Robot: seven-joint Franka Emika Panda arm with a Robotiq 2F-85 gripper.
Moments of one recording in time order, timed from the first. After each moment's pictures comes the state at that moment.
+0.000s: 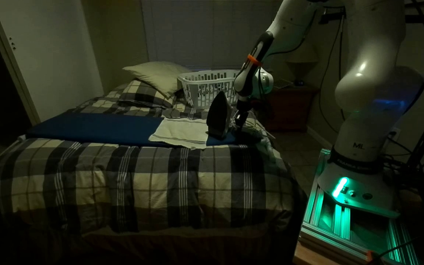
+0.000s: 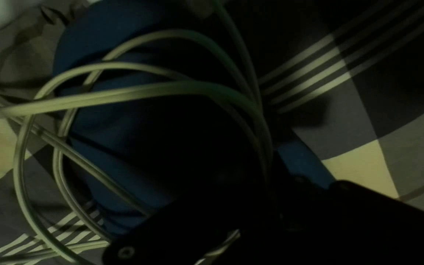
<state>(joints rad) -0.56 0.39 0.10 -2.34 0.03 2.81 -0.52</state>
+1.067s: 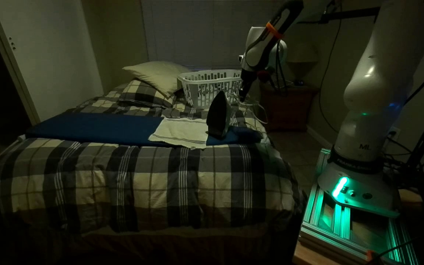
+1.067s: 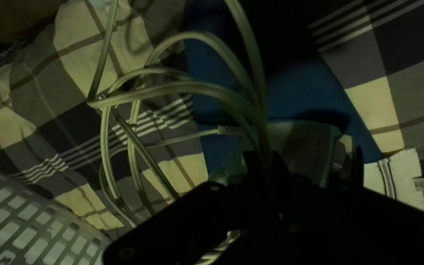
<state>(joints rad) -0.30 -0.01 -0.17 -2.46 -0.20 2.77 -0.38</state>
